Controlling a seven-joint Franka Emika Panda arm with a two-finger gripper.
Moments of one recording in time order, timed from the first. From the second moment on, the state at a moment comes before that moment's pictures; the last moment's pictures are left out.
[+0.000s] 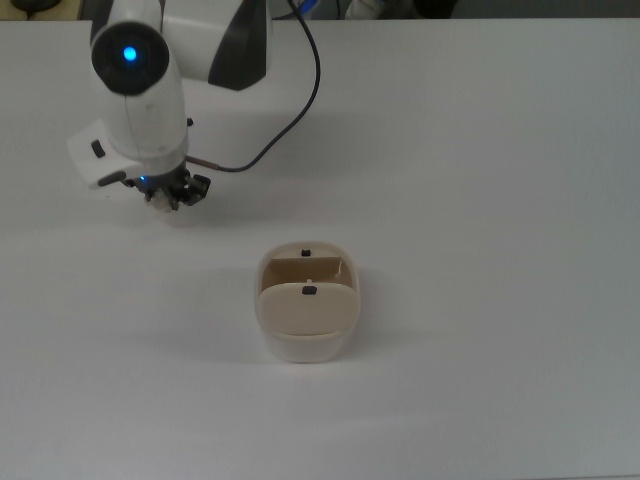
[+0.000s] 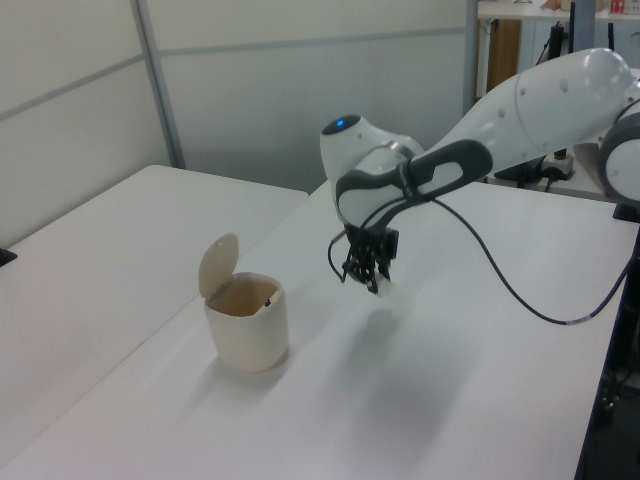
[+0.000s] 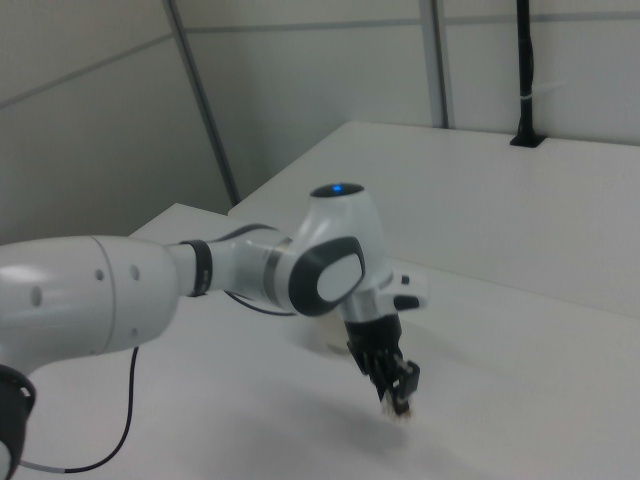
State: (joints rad) arm -0.18 0.35 0.02 -1.73 -0.18 2.02 0.18
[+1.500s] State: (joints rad) arm 0.04 0.31 0.06 -1.71 -0.18 2.50 0.08
